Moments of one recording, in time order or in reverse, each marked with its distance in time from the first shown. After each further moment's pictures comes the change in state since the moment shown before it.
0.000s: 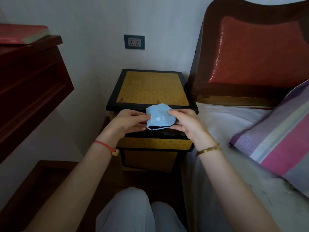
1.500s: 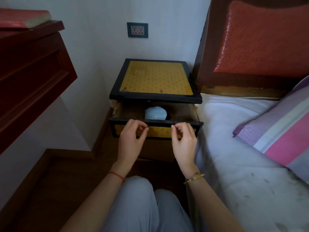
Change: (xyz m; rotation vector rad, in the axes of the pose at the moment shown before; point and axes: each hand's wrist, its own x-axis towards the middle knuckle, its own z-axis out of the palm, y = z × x) left_hand 0.000 -0.129 0.024 0.562 0.528 0.799; right_hand -0.019 0.134 0.003 -0.648 0.532 -0.903
